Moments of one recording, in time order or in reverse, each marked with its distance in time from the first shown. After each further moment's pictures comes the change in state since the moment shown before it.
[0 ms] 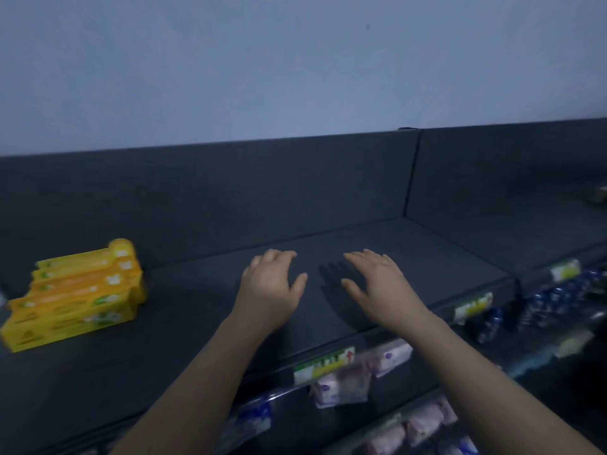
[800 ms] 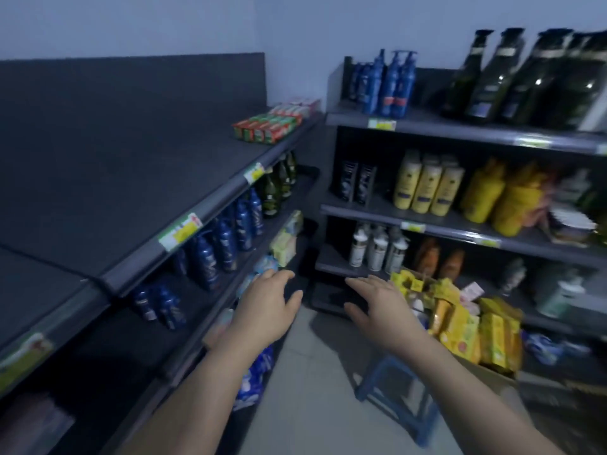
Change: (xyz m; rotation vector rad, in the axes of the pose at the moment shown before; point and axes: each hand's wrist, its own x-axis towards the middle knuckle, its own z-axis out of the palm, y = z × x) left_hand -0.024 0.492 0.327 -0.342 -0.597 0.586; right_hand -0.348 0.415 -0.152 -0.157 0.087 0.890
